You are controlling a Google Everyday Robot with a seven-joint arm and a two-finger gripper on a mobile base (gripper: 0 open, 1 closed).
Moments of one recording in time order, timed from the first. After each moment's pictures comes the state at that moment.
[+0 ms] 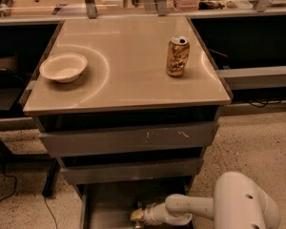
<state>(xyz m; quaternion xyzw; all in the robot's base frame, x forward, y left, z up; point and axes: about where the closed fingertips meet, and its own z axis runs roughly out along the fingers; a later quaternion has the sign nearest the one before) 0.452 0.029 0.124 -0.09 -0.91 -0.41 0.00</state>
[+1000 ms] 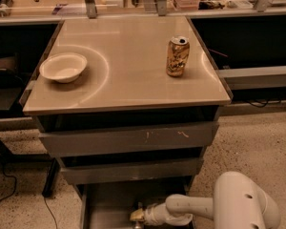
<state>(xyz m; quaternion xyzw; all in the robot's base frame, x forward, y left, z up) 0.452 0.030 0.124 -0.09 -0.91 -0.41 0.00</state>
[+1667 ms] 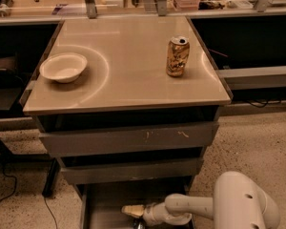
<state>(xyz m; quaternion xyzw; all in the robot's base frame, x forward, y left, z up) 0.452 0.030 0.124 -0.09 -0.91 -0.41 0.00</state>
